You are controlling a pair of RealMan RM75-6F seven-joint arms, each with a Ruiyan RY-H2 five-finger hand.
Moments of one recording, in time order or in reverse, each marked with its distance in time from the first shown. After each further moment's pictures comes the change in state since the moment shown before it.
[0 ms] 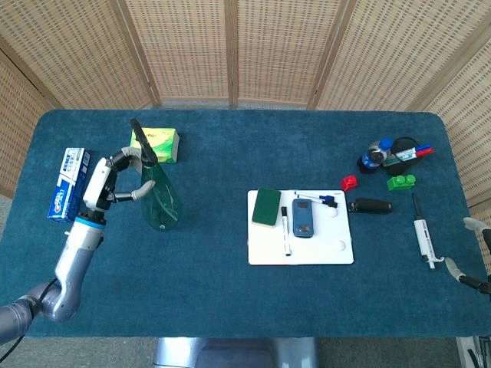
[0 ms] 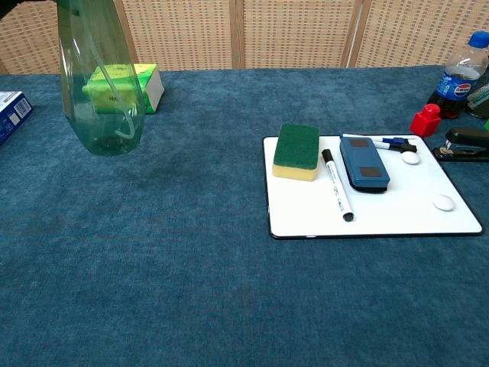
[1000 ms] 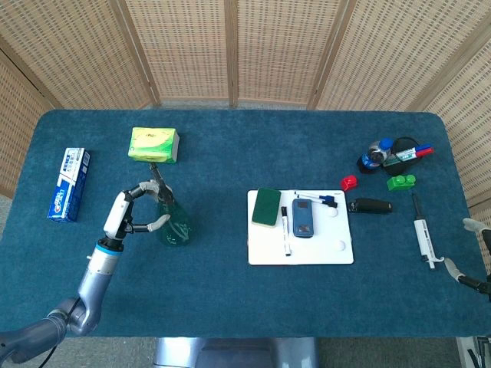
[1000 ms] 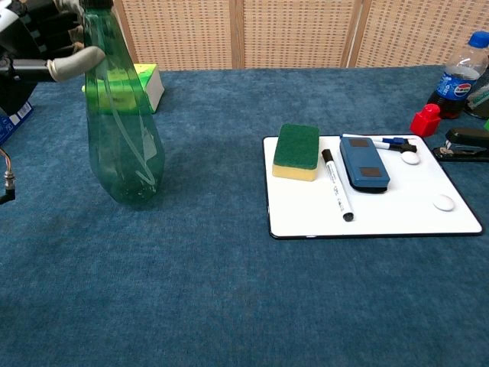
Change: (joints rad) left arm 0.040 -0.326 0.115 0.417 0.173 0.237 -0.090; right arm 0.001 0.002 0.000 -0.015 0.020 -0.008 -0.006
